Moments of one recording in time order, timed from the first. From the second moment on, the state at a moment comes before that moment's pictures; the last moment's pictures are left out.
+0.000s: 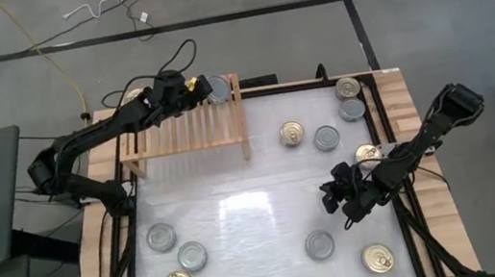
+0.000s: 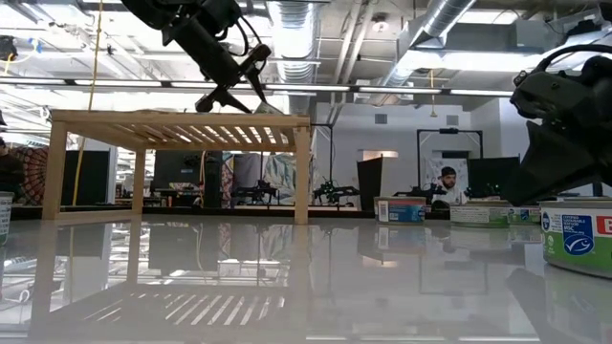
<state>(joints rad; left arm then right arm) 0.61 1.38 1.13 -0.21 -0.20 -1.06 0.60 1.28 0.47 -0.34 0.71 1.46</state>
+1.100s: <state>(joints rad) 0.61 1.38 1.13 -0.30 -0.19 -0.99 0.60 1.28 0.47 -0.34 0.71 1.46</state>
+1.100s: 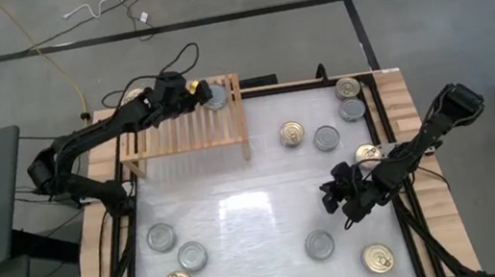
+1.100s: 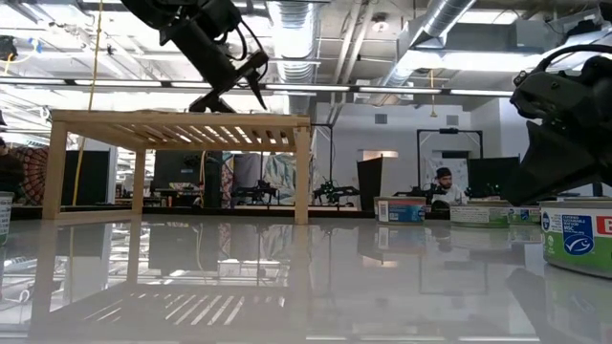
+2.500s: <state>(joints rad) -0.36 1.44 0.88 0.00 -0.79 -0.63 0.57 1.28 0.47 -0.31 0.71 1.46</state>
